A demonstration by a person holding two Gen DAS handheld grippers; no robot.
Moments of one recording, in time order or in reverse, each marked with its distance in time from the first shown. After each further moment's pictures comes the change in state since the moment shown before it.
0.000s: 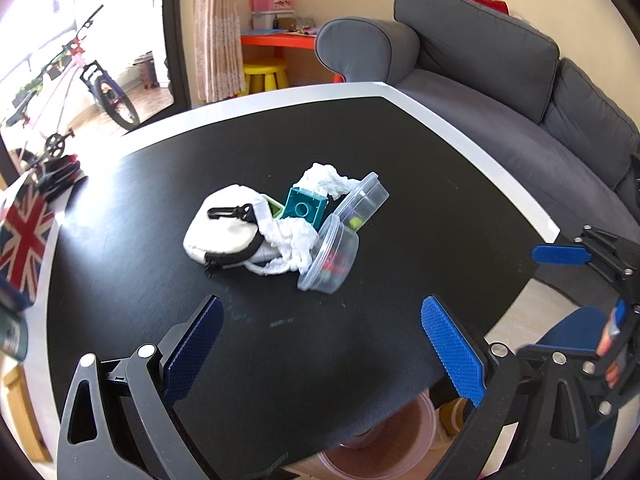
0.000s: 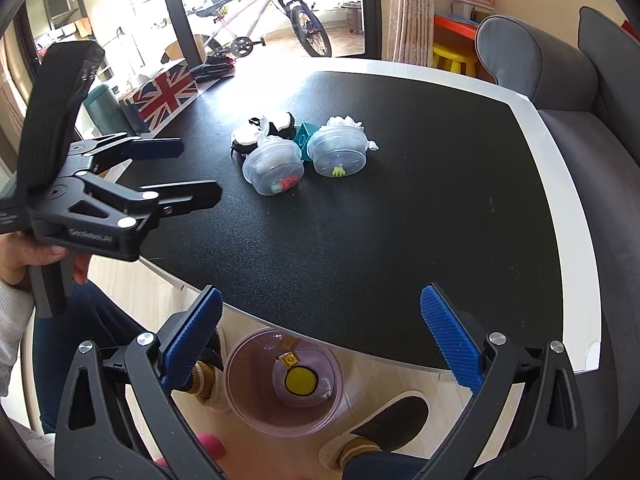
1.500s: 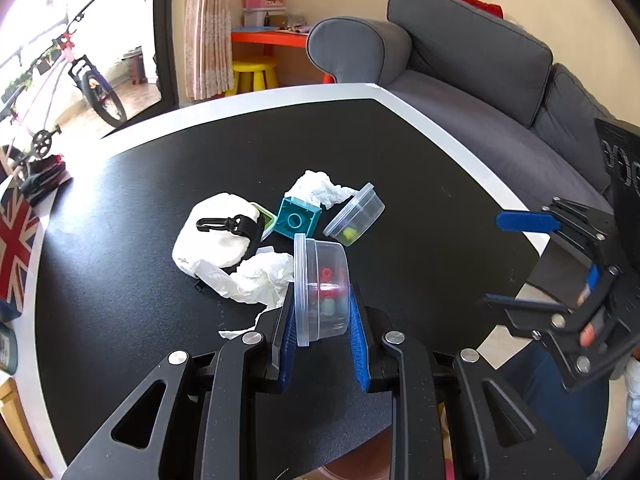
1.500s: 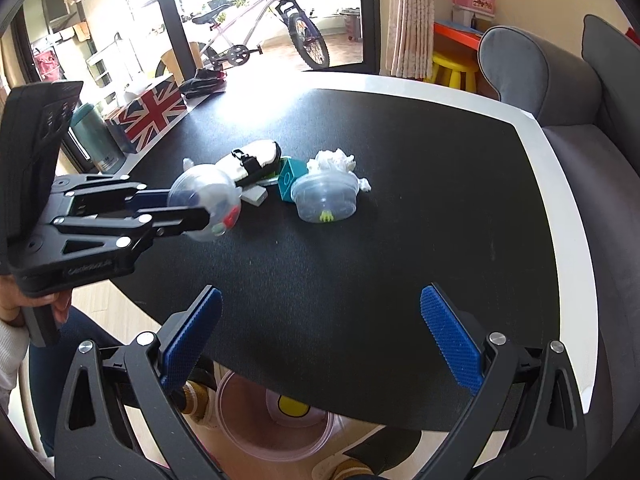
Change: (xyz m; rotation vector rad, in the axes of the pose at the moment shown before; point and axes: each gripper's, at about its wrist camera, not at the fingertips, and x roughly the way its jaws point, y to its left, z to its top) left arm -0.003 0.008 0.010 -0.018 0.005 -0.061; right arm 0.018 -0.009 0.045 -0.003 -0.025 -0.005
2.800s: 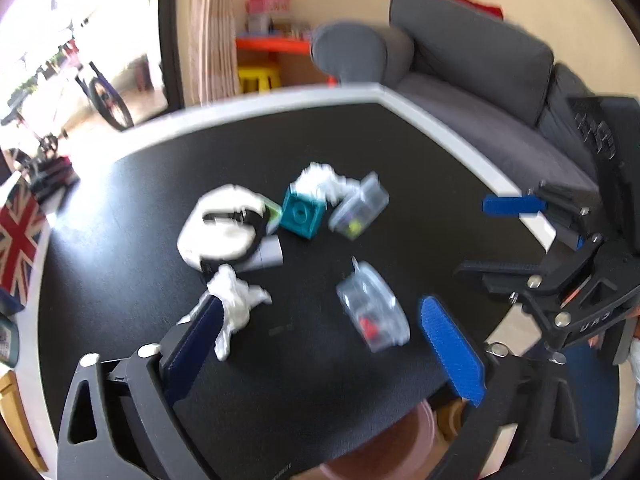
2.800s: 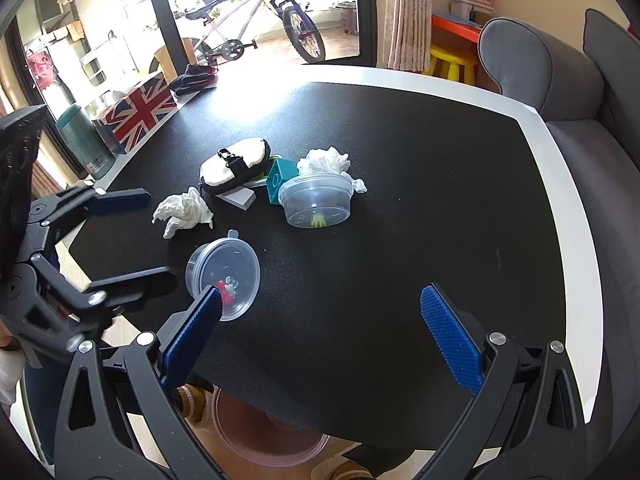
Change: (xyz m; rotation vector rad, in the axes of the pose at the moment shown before) left arm 0.001 -0.005 -0.014 0.018 -0.044 0.036; right arm 0.020 -0.007 0.007 0.010 0.026 -0.006
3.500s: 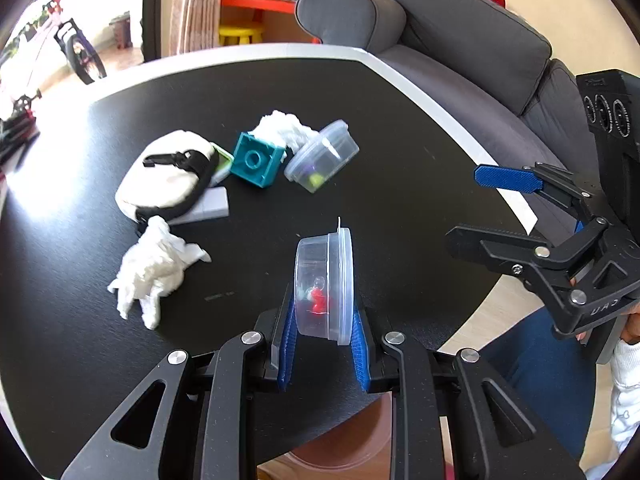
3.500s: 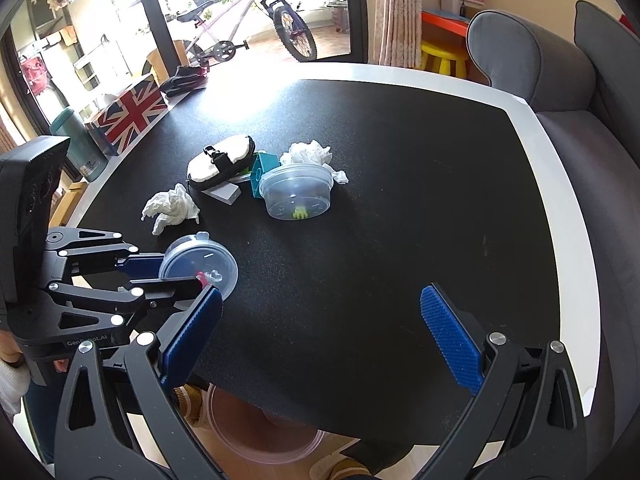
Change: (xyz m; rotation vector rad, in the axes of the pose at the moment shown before) left arm 0.029 -0.011 -0.013 -0.064 0.136 -0.121; right arm -0.002 -0.013 -0.007 0.024 0.002 -0.011
